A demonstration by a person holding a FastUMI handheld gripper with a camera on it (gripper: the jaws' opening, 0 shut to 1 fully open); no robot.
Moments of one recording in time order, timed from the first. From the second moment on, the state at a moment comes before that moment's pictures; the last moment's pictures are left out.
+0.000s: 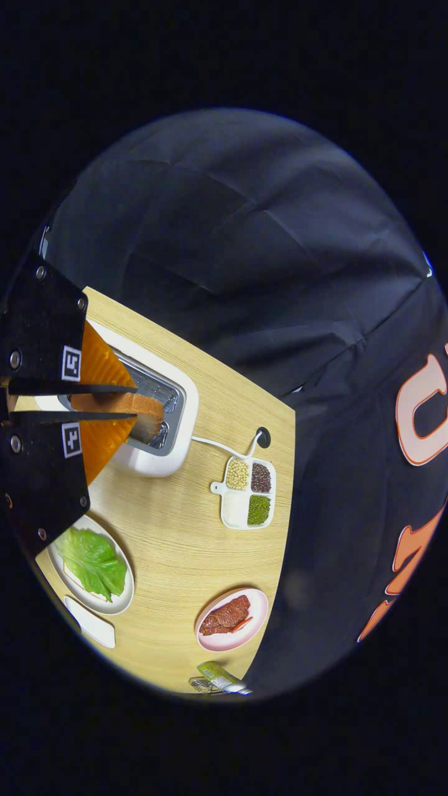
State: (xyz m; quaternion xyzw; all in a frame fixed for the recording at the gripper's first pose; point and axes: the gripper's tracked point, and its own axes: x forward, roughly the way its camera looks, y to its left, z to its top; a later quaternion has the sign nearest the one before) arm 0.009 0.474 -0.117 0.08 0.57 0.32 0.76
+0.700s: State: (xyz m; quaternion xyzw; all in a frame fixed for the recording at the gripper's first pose) arm 0.036 0.389 -0.051 0.22 0.47 0.33 0.78
